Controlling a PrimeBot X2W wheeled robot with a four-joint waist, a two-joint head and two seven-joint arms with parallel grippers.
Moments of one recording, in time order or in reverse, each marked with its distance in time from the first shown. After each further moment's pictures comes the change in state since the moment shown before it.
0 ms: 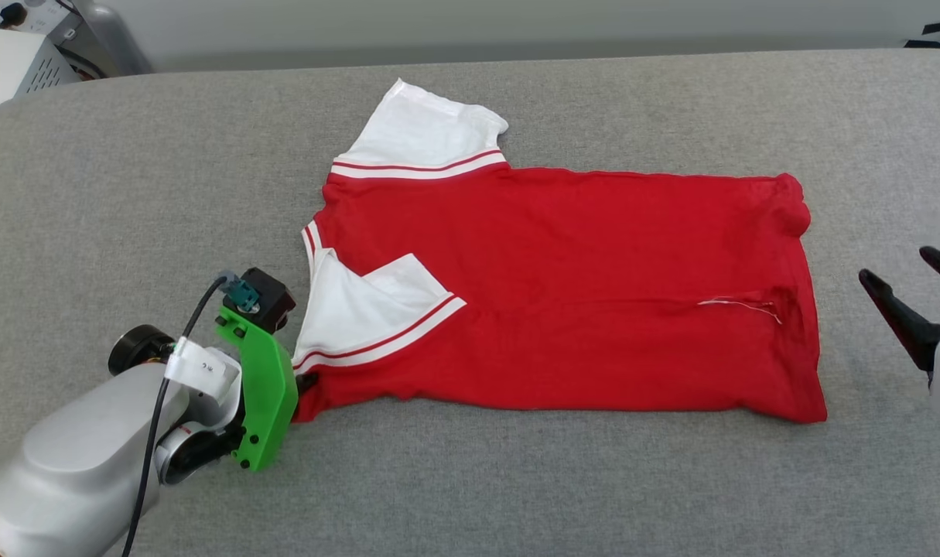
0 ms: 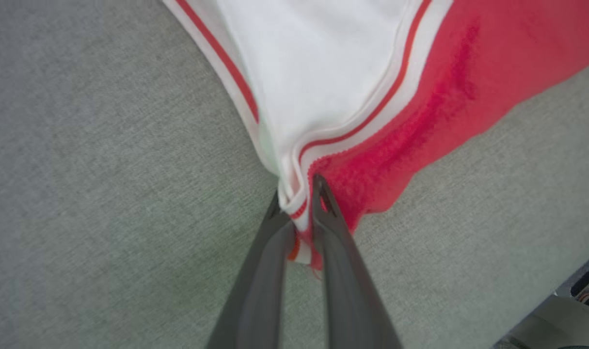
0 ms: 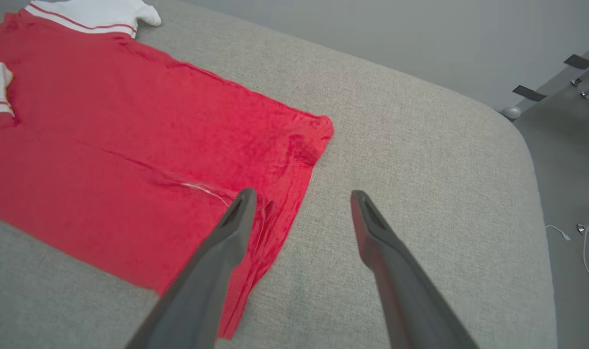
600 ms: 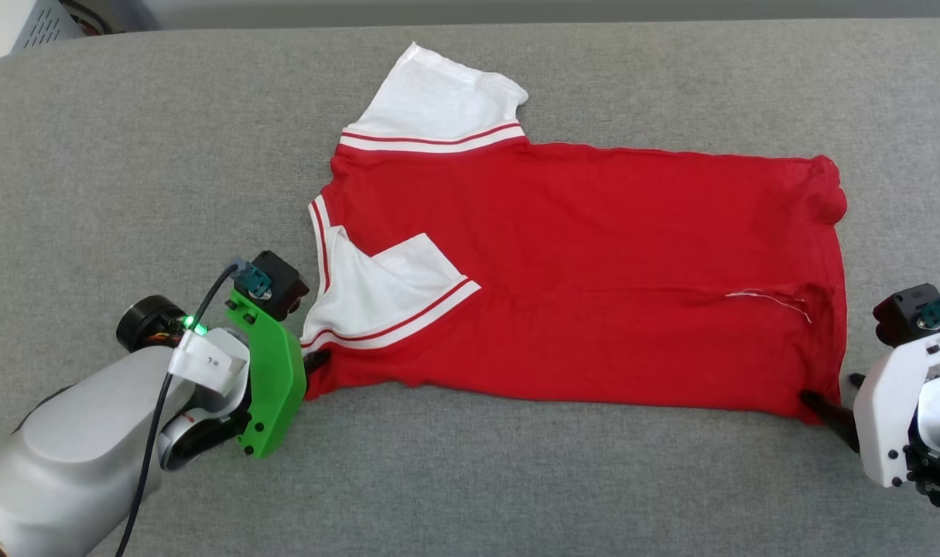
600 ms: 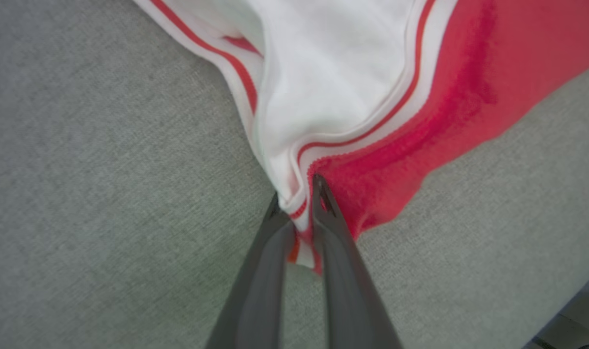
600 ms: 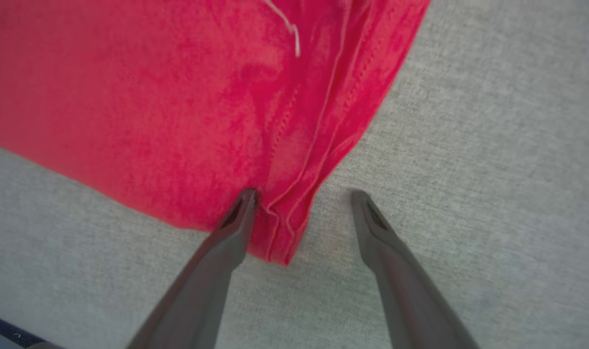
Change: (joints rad) left arm -0.042 0.018 -0.013 -0.061 0.061 0.000 -0.031; right arm -0.026 0.060 0.191 0.250 0.084 -0.001 0.247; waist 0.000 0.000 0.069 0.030
